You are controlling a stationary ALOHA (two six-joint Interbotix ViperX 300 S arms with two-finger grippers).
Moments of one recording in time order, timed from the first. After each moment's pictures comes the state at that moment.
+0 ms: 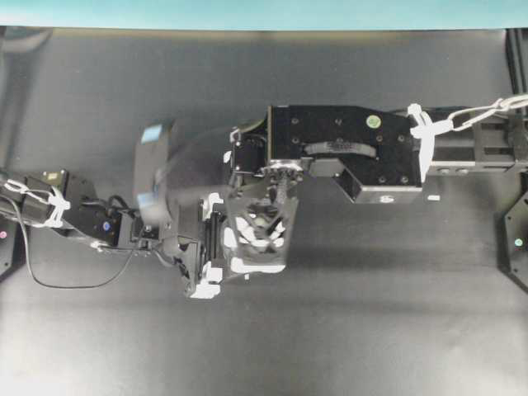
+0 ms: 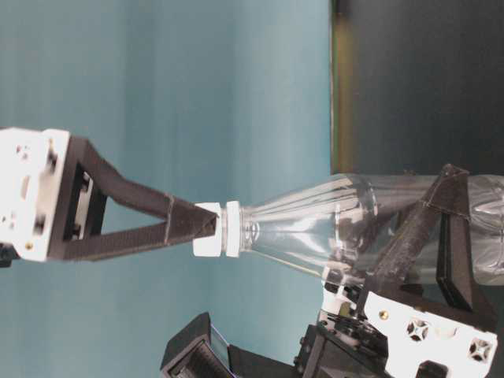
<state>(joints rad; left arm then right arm) -0.04 0.28 0.83 0.04 -0.78 -0.10 0.07 0.30 -0.34 0.04 1.37 -0.19</state>
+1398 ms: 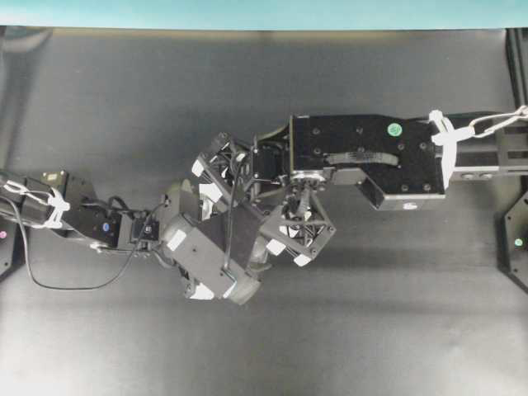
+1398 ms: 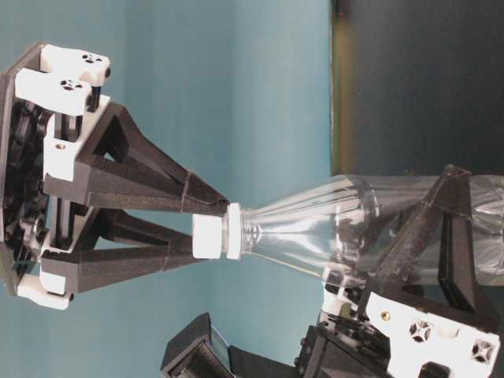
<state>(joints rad) -0.05 0.28 0.83 0.04 -0.78 -0.10 0.08 0.24 -0.22 0.02 1.21 -0.87</state>
